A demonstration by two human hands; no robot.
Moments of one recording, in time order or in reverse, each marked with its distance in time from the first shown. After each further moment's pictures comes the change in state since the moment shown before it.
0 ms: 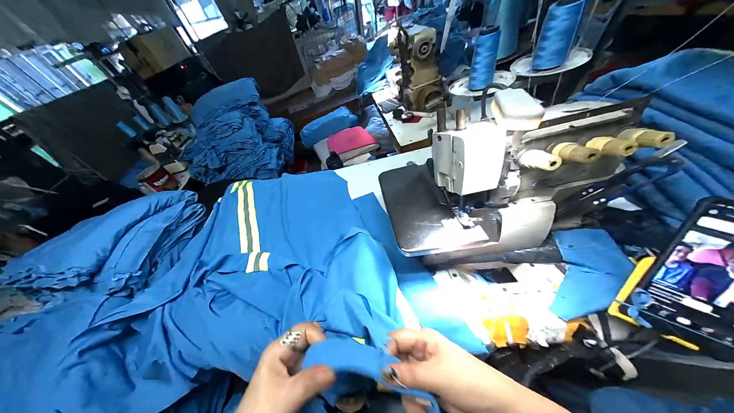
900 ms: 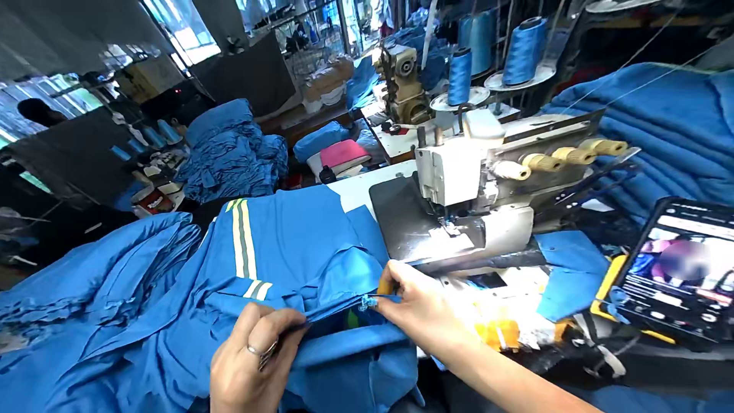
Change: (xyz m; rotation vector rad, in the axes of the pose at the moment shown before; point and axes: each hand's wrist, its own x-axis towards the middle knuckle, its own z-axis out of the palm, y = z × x) left_hand 0.039 0.041 0.001 1.059 0.293 0.701; right_hand 0.045 -0.037 -0.012 -0.940 0.717 -0.406
